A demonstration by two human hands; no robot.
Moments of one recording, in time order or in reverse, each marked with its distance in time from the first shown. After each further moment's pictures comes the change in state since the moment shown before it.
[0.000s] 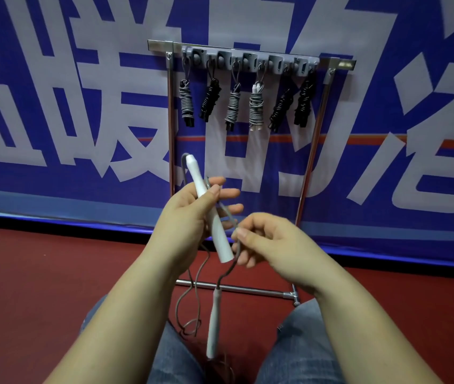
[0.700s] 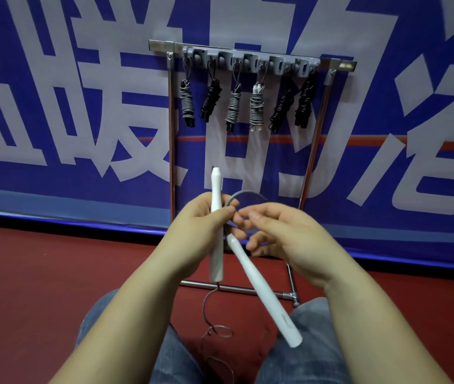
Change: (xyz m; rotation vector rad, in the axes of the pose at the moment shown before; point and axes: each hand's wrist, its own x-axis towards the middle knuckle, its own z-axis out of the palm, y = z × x) left_hand -0.003 -0.007 0.006 0.257 -0.058 -0.047; right_hand -0.001 -0.008 -0.012 0.268 0.083 0.060
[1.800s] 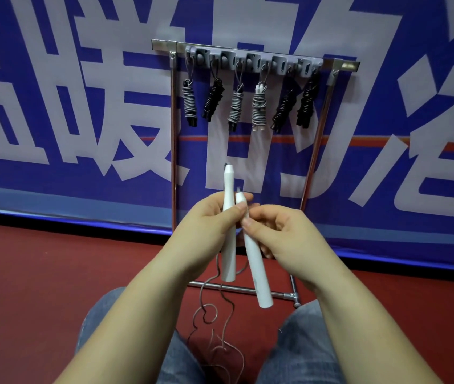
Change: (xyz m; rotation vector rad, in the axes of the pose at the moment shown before) left_hand -0.003 0.004 0.005 -0.054 -0.062 -0.021; right_hand -0.001 0.005 0.007 -0.255 0.088 -0.135
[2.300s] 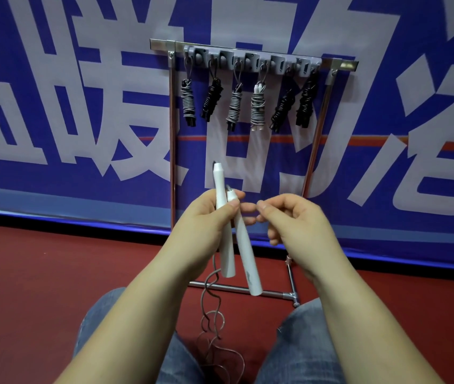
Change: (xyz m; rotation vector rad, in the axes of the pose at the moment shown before) left_hand 0.000 -0.001 0.002 -0.038 0.058 0.006; right_hand 0.005 0.003 -0.006 0.053 0.250 0.043
